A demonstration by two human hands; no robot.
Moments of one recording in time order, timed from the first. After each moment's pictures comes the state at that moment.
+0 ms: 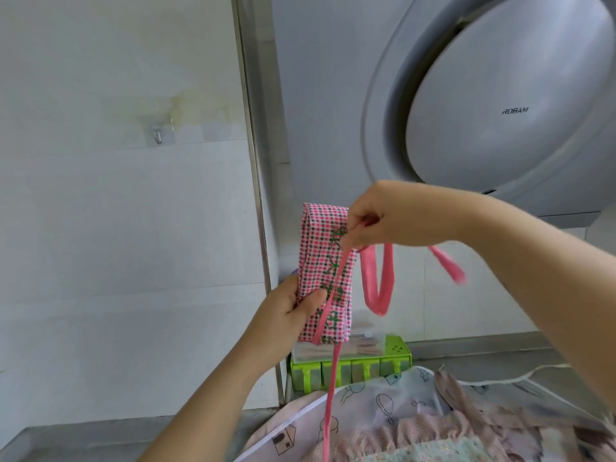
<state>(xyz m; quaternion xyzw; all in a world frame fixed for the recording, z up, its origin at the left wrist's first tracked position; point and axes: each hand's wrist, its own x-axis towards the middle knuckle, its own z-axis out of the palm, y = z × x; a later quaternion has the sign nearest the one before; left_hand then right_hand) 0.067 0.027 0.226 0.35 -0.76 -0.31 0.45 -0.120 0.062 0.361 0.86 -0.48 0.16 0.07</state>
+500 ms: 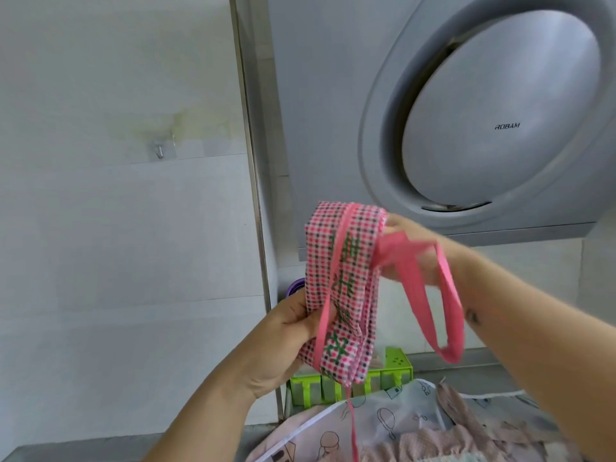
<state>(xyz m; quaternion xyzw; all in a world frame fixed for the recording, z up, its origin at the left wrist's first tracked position) 0.065 0.052 0.241 0.24 -0.67 -0.55 0.43 -0.130 0.026 0.324 0.70 -0.26 0.43 -0.51</state>
